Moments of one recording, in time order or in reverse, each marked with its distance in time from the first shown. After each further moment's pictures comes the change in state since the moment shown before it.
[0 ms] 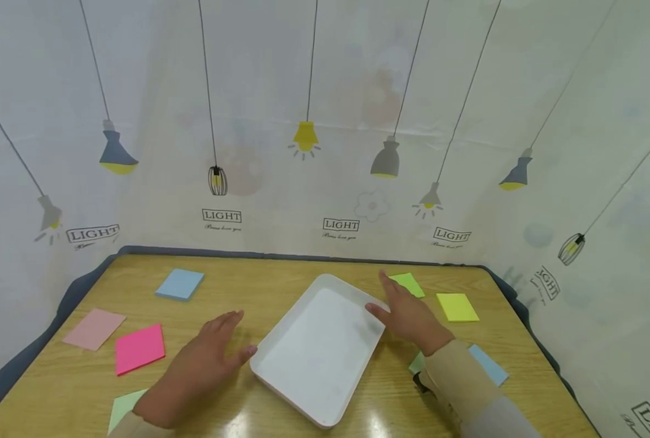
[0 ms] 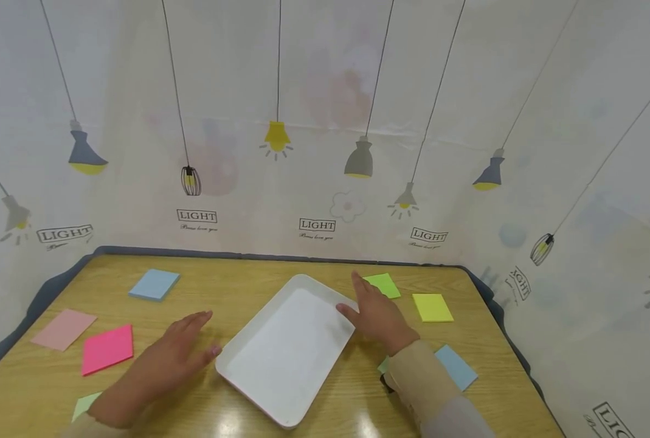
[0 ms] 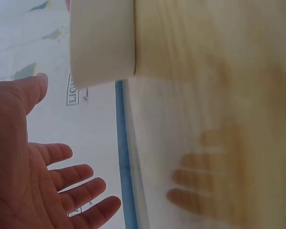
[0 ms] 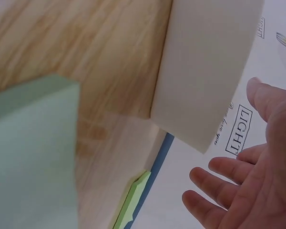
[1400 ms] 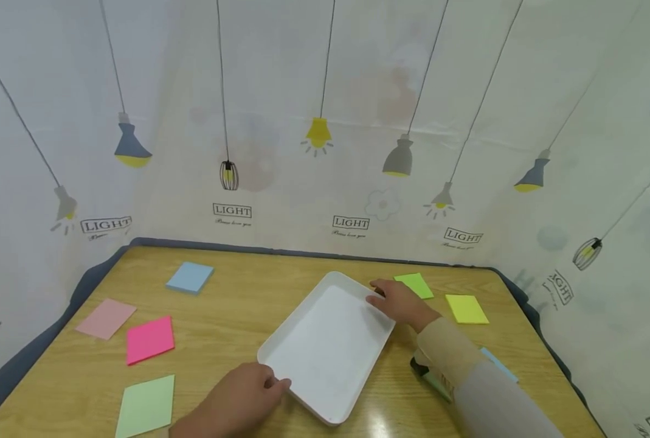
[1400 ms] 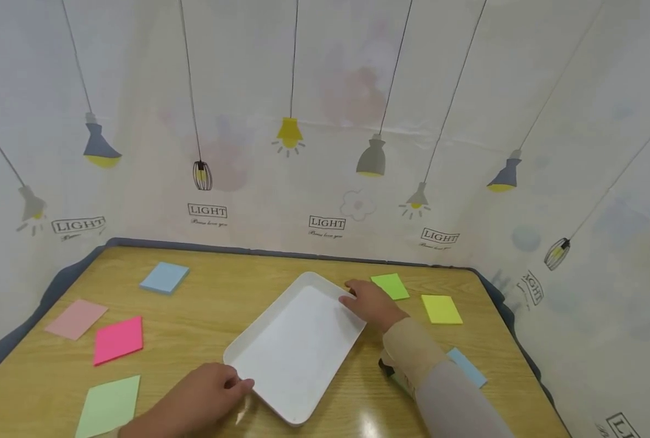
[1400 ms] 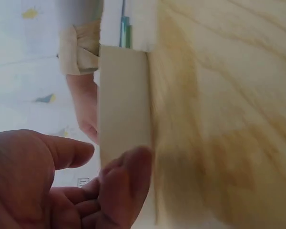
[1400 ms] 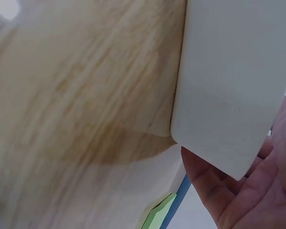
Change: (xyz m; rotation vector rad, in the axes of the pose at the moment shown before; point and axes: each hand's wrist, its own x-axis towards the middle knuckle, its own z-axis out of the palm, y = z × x) left_hand -0.033 0.080 0.004 -0.241 -0.275 -0.182; right_hand 0.048 -0.002 0.018 0.110 -0.150 0.053
